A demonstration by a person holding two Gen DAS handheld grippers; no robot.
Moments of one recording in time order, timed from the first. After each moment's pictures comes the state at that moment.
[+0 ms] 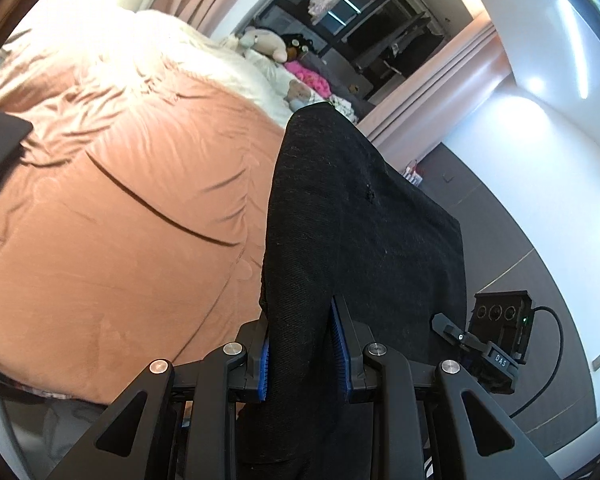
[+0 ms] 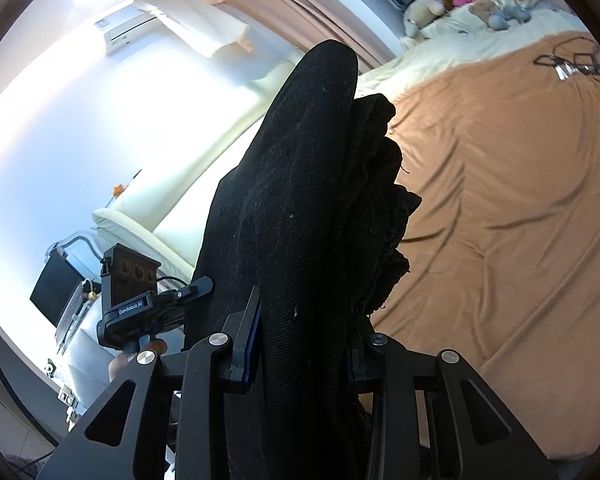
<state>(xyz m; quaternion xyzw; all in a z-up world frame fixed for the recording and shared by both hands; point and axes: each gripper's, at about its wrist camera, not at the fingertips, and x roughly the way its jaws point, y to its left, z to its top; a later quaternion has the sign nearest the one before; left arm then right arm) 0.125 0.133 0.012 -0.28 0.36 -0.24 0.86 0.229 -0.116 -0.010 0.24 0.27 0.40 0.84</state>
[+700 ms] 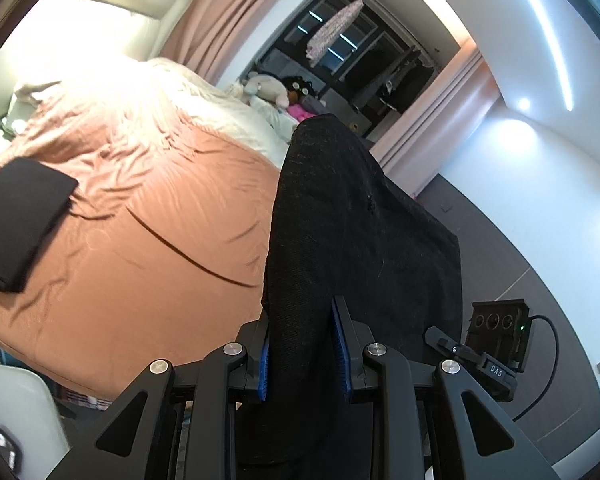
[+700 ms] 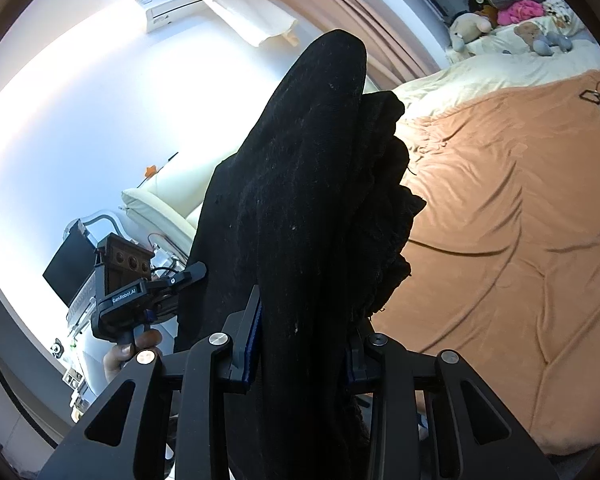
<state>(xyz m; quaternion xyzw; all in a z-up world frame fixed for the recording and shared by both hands) 0.075 0.209 0.063 -0.27 0.30 -0.21 0.89 0.237 -0.079 0.008 0.21 0.25 0.44 0.84</state>
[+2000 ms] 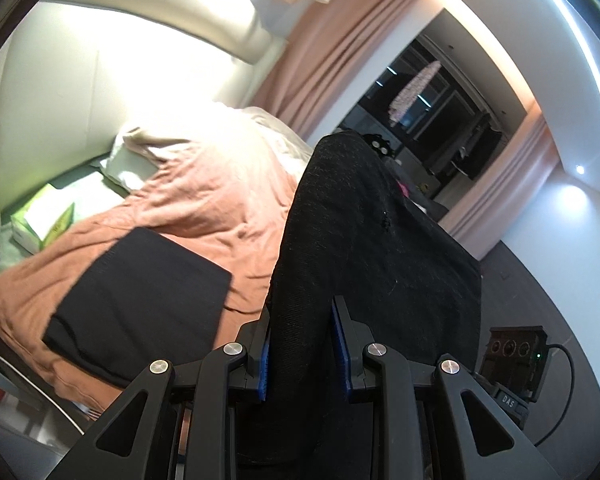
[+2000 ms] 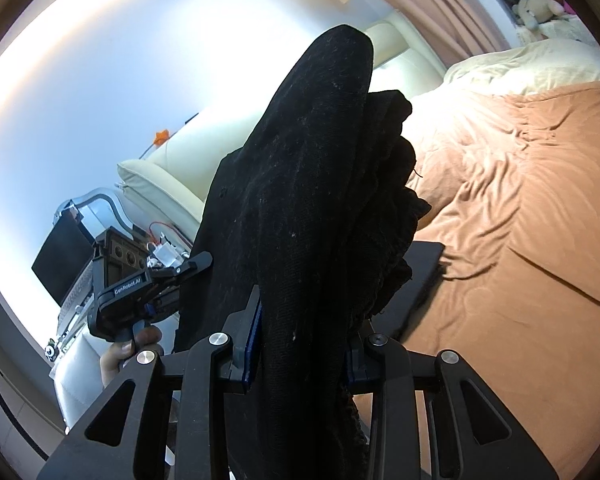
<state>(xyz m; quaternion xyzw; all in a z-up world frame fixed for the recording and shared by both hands) 0.123 0.478 0.064 -0.30 0.27 -0.08 0.91 0.356 0.131 0.001 0.17 0.27 0.51 0.80</state>
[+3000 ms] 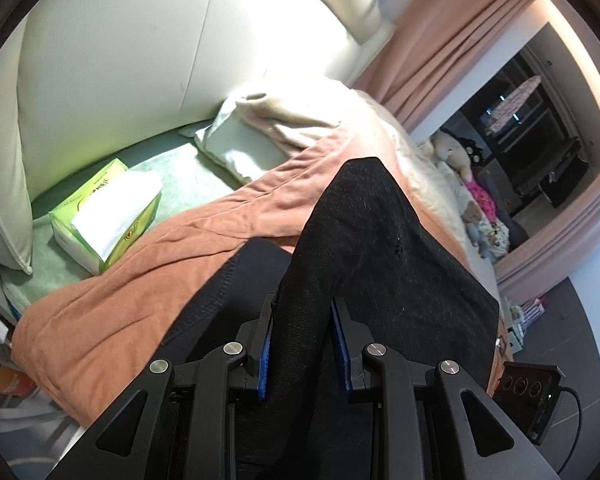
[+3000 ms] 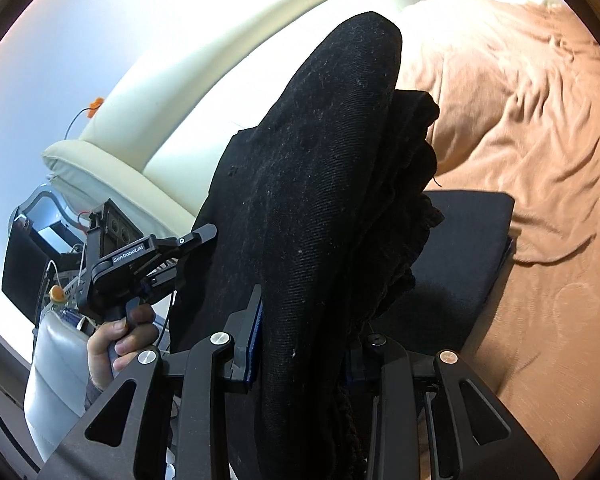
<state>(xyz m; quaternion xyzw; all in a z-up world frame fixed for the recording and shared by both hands) 0.229 0.627 -0.041 -0.34 0.35 0.04 0.87 0.485 0.287 -0.075 0.18 0.37 0.51 0.75</state>
